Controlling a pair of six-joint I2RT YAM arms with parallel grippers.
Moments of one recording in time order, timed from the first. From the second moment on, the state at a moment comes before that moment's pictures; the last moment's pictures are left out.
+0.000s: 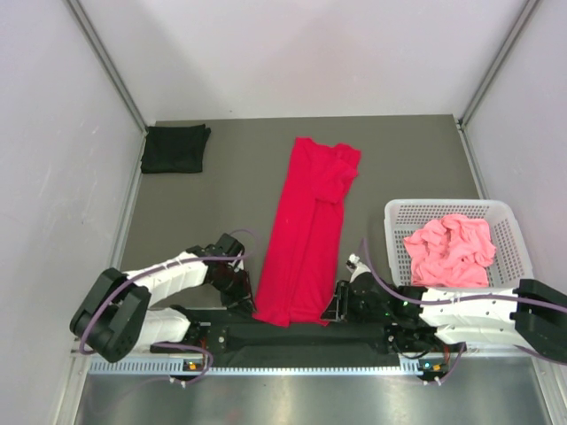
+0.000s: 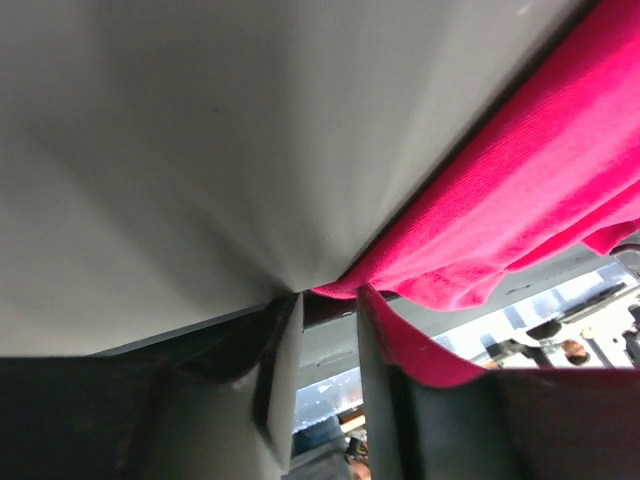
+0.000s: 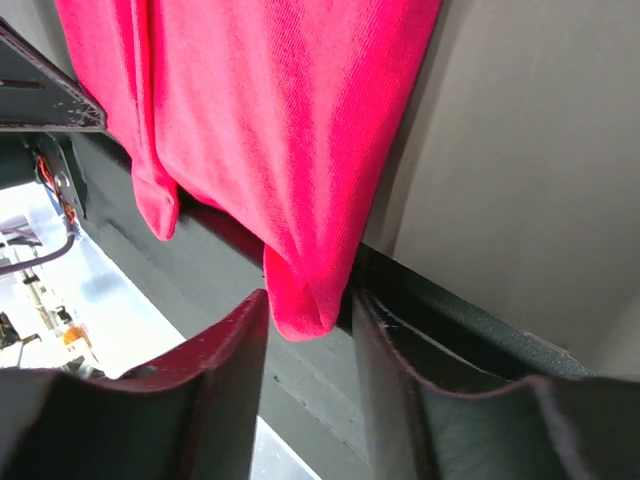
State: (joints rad) left arm -0.55 1.25 0.44 -0.60 0.44 -0.79; right arm 1.17 0.96 0.15 0.06 -0.05 1.22
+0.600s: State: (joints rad) left arm -0.55 1.17 0.72 -0.67 0.40 -0.82; right arm 0.98 0.81 0.33 -0.23 -0.11 1.12
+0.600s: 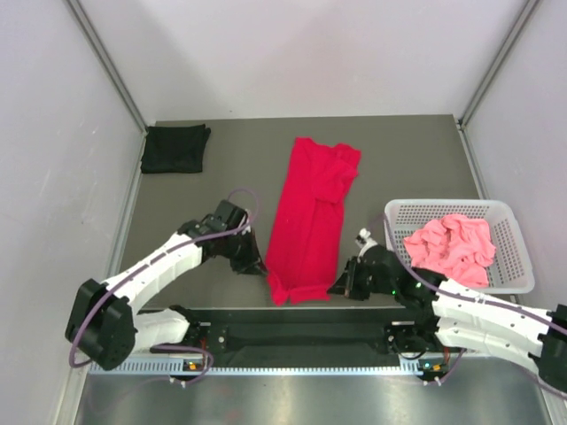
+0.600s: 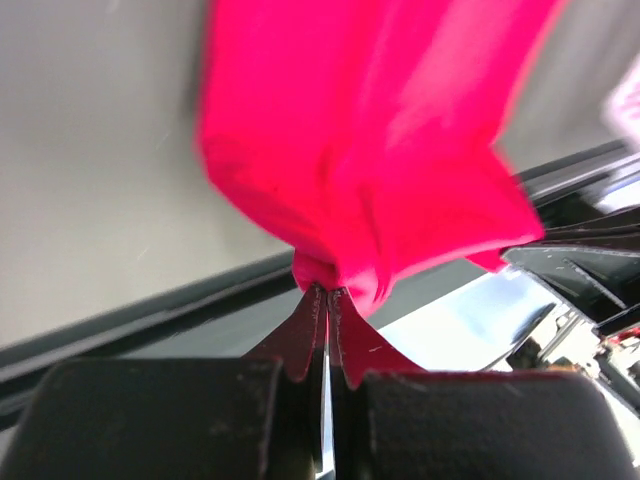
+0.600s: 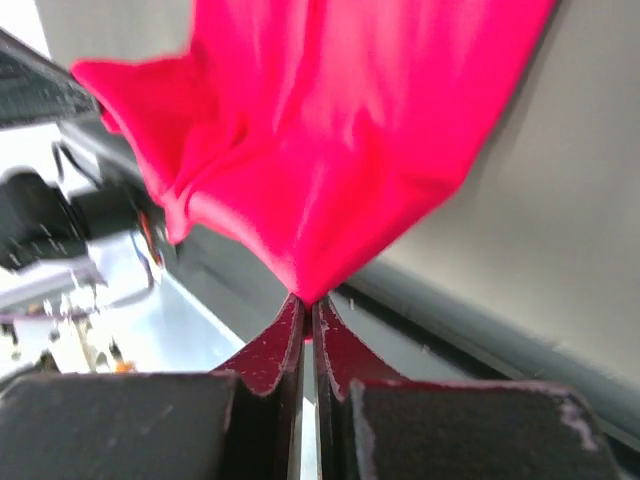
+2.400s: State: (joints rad) left arm -0.33 2.34 1.97 -0.67 0.52 -0.65; right arm 0.23 1.98 1.41 -0.55 -0.60 0.44
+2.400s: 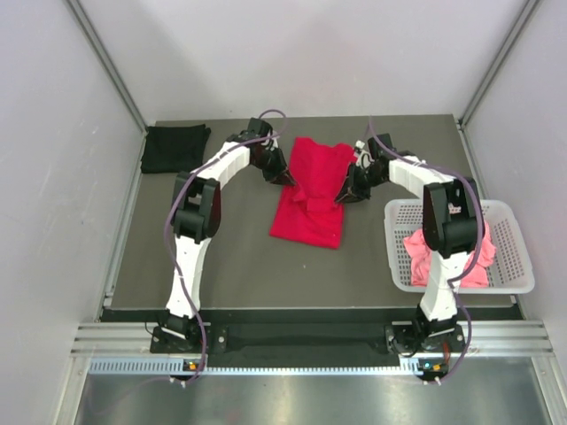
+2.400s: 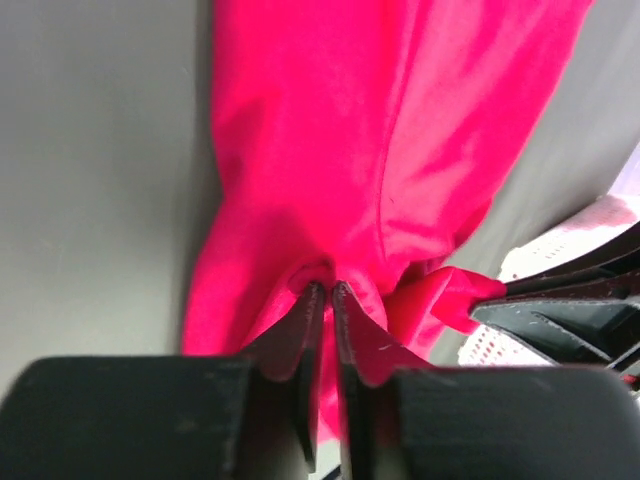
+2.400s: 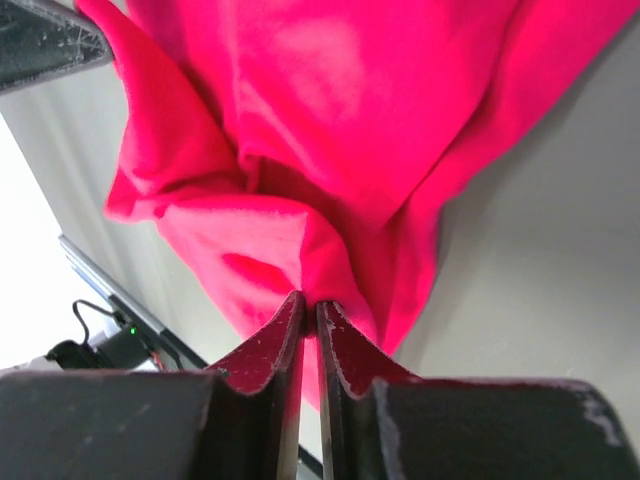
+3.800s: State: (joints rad) left arm -0.30 1.63 1.17 -0.65 0.27 -0.55; right arm 0.62 2.02 1.54 -0.67 0.01 0.69
